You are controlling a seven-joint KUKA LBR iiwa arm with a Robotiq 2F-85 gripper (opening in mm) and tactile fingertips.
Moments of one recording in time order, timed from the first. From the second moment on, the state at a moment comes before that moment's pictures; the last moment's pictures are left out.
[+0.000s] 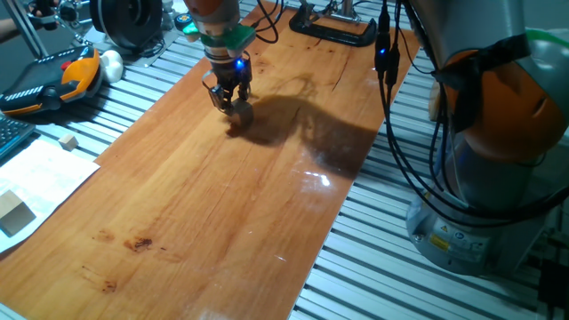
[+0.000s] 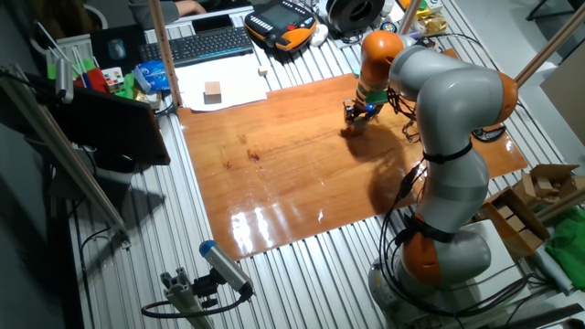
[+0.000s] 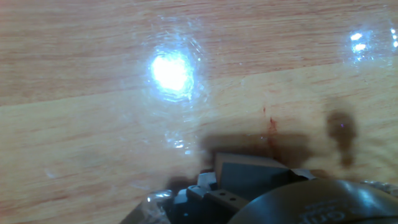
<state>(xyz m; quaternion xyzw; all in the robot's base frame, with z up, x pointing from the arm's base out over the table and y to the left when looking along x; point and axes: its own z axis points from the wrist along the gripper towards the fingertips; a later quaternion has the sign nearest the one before) 0.593 -0.097 0.057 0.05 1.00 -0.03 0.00</state>
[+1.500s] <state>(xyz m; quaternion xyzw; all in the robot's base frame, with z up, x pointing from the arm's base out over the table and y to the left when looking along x) 0.591 -0.096 0.055 0.03 1.00 -0.03 0.00</state>
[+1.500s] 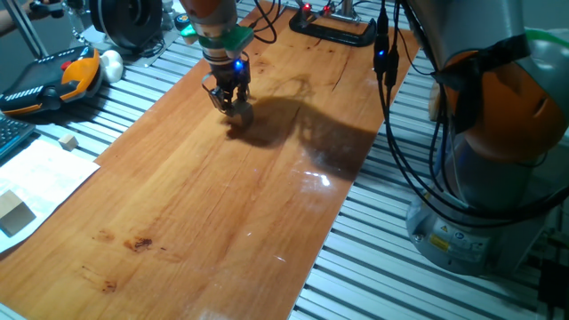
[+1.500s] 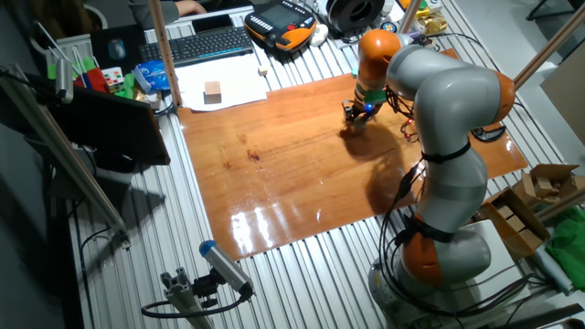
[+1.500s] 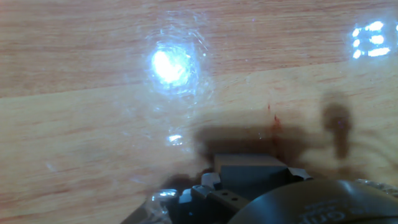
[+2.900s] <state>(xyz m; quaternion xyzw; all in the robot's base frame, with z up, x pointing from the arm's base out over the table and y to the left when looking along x) 0.594 -0.089 0.054 0.01 1.00 -0.04 0.00</state>
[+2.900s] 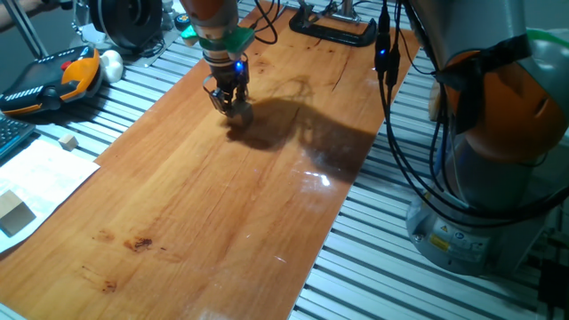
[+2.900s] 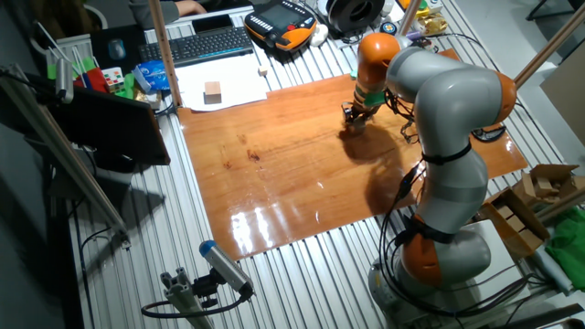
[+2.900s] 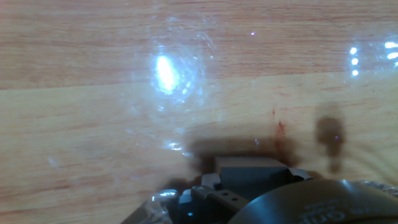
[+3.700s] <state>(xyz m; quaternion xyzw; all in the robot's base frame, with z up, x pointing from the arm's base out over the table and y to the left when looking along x) 0.604 -0.072 0.055 0.02 1.00 -0.04 0.00</state>
